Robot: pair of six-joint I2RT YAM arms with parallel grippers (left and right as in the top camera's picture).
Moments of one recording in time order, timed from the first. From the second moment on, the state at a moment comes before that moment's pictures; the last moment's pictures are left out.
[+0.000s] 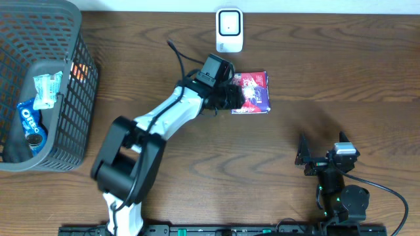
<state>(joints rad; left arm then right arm) -0.52 1.97 1.35 -0.37 0.37 -0.52 0.00 0.01 0.01 -0.07 -0.06 0.03</state>
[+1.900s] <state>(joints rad) 0.51 2.05 1.36 -0.19 -0.19 -0.20 0.00 0.01 0.01 -0.07 -0.06 0.03</state>
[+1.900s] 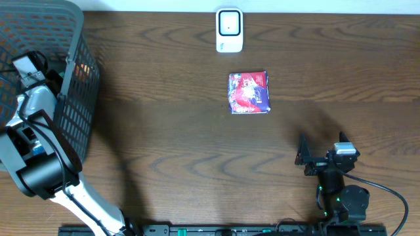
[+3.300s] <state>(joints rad) -0.23 1.43 1.36 -0.48 0.16 -0.58 0.00 0.01 0.01 -0.07 -0.06 0.03</state>
